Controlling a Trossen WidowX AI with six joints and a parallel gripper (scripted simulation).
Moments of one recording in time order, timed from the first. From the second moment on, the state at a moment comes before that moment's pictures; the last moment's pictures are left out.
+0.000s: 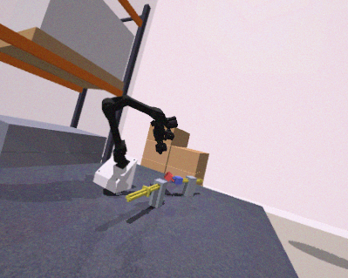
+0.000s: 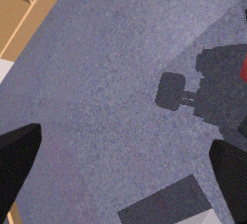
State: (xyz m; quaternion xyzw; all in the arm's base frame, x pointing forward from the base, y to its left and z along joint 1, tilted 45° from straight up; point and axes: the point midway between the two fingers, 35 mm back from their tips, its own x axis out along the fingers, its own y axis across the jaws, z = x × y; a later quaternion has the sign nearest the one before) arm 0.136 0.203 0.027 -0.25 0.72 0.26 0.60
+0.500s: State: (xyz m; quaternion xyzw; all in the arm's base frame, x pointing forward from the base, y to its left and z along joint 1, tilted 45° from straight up) arm 0.140 0.189 0.004 -0.27 0.75 0.01 0.61
